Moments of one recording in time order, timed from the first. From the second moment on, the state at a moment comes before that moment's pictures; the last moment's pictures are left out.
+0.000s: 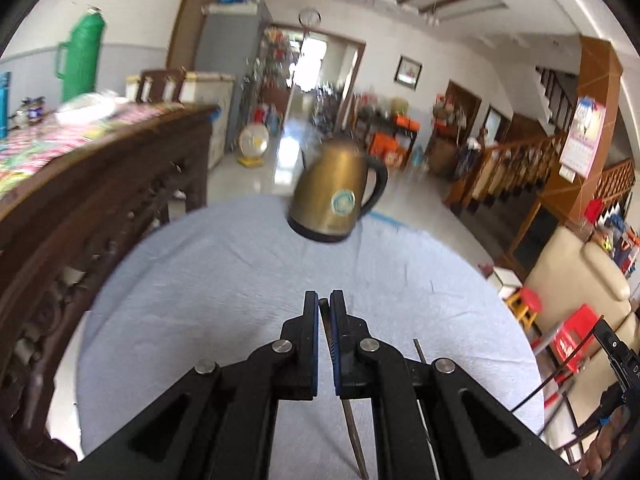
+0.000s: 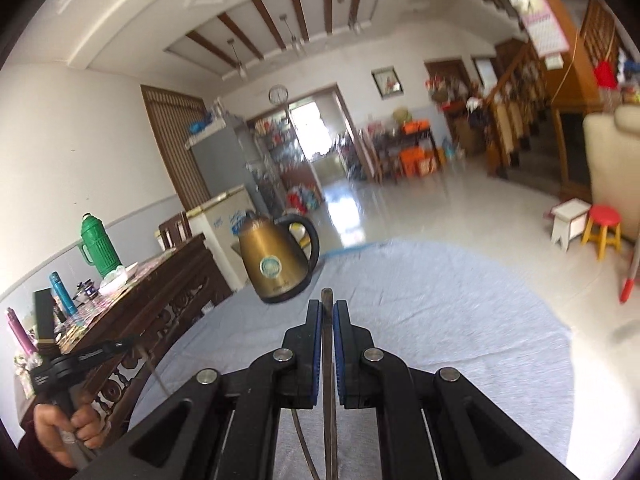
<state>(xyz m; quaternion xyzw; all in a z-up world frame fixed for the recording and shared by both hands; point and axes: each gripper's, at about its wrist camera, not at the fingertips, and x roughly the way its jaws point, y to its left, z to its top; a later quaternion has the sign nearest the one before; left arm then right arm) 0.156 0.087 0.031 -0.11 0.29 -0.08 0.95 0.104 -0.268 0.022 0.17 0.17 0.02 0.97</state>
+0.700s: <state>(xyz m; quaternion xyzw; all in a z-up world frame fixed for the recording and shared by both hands) 0.031 0.090 0.081 -0.12 0.19 -0.08 0.97 0.008 -0.253 0.086 0.14 0.07 0.01 0.99</state>
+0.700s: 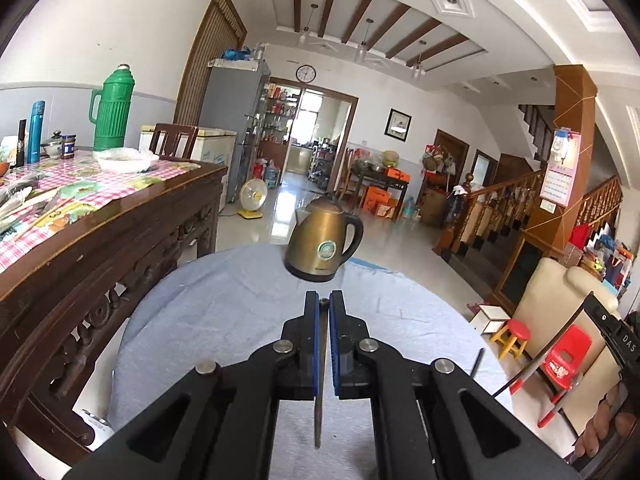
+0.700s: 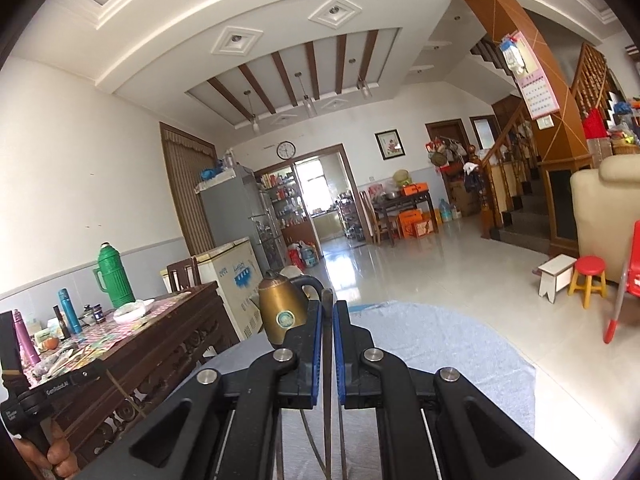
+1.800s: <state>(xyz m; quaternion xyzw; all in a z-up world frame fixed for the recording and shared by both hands) -0.022 0.070 0.153 -0.14 0.06 -0.13 0.98 -0.019 -0.211 0.079 0.12 0.10 0.13 0.98</state>
